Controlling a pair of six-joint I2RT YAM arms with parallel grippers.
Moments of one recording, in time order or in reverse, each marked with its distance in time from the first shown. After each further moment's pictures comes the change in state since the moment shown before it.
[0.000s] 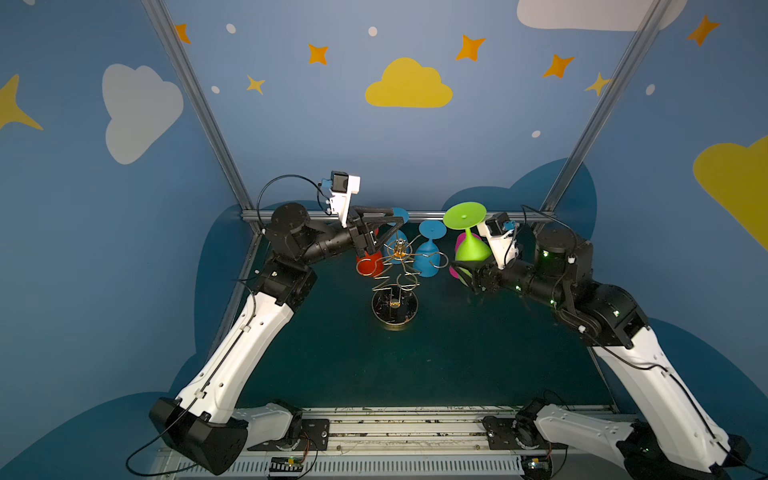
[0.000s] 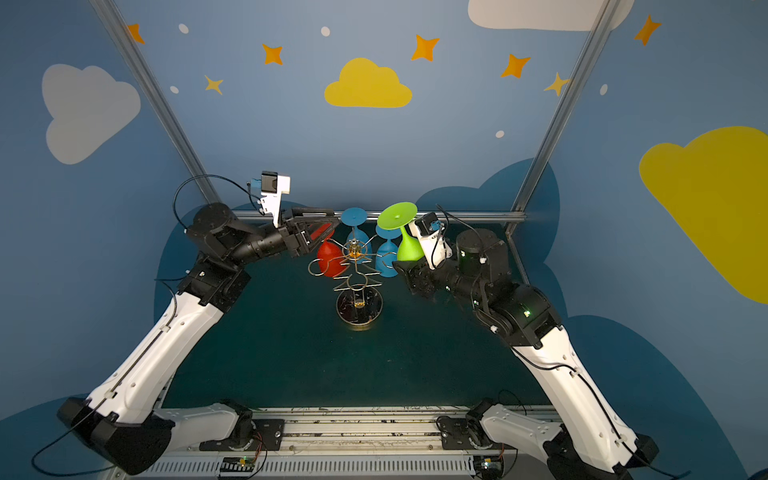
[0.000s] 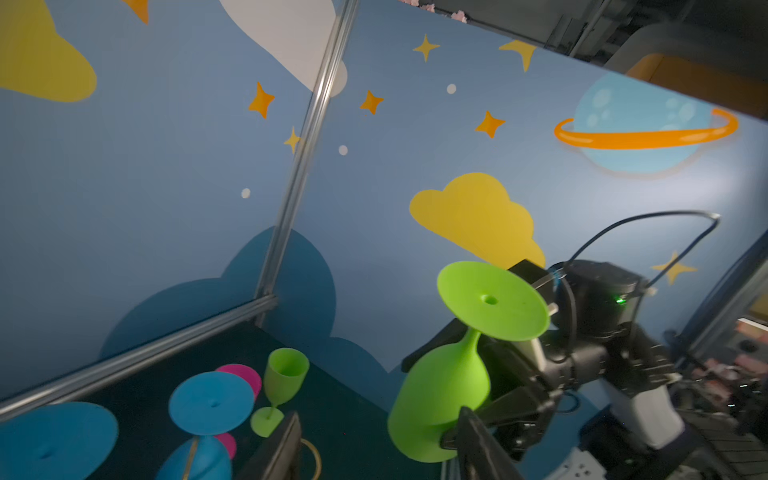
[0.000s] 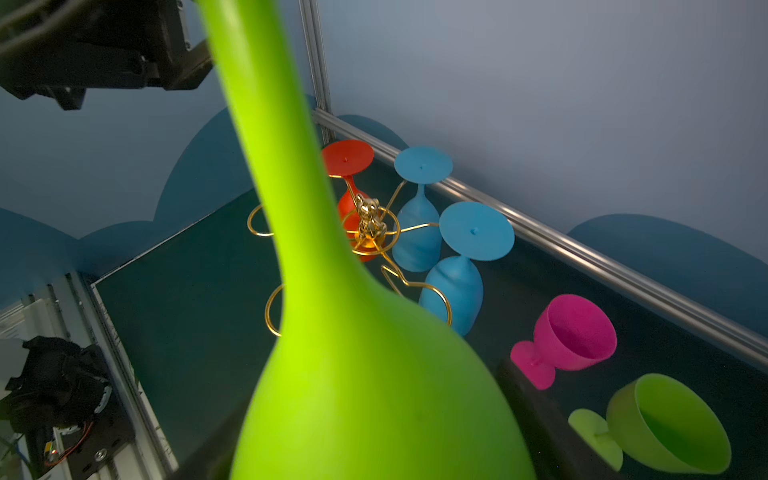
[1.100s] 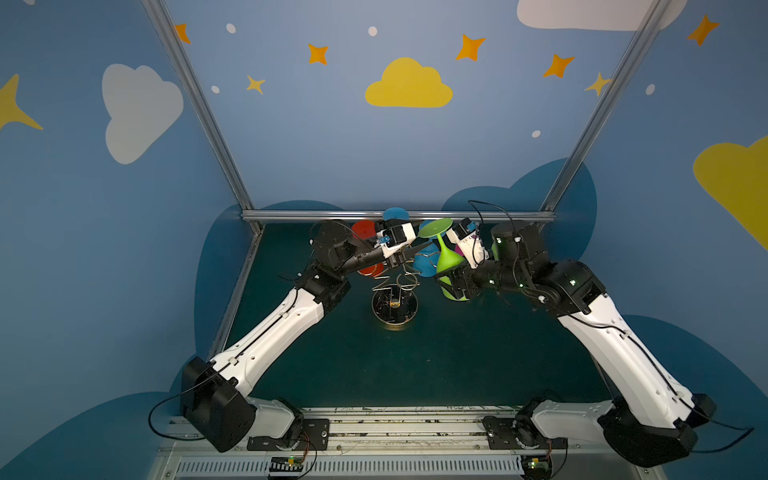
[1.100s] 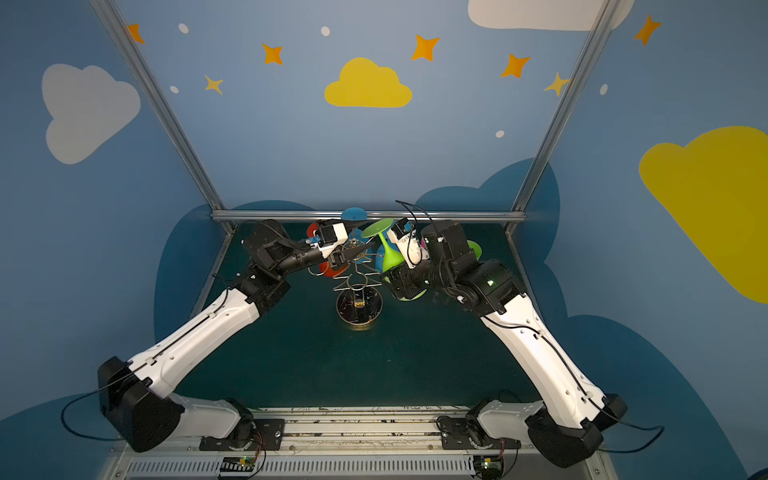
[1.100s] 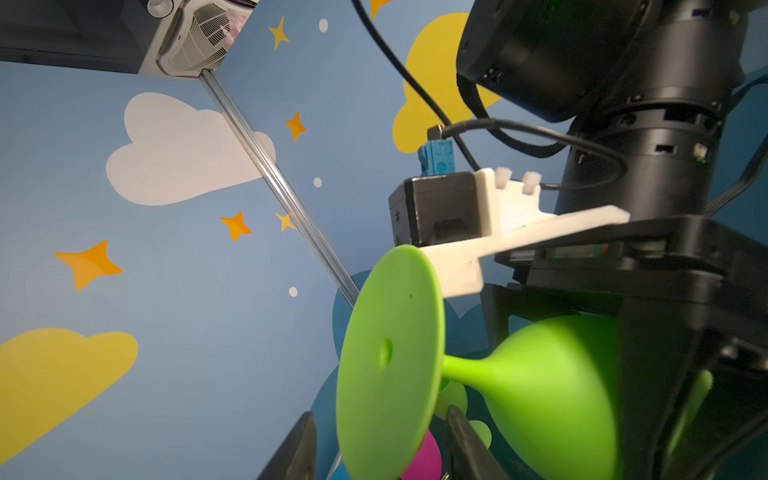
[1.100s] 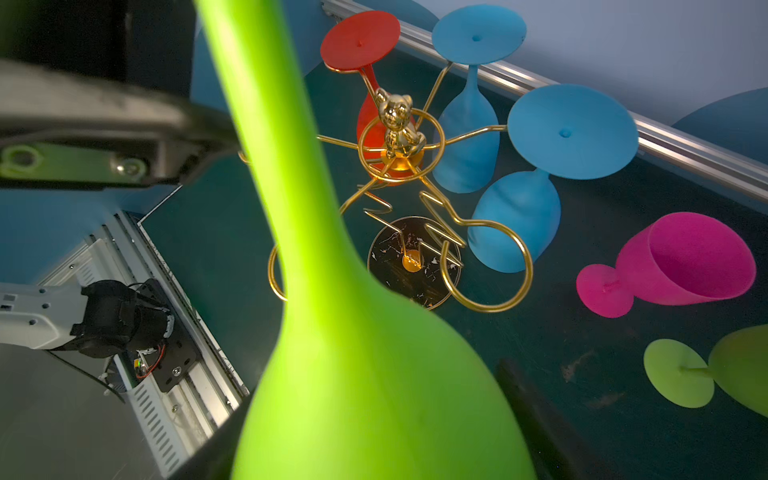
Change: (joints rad) left arm -0.170 0.120 -0.108 0.243 -0.085 0.903; right arm 0.022 0.180 0.073 -0.156 -0.090 0.074
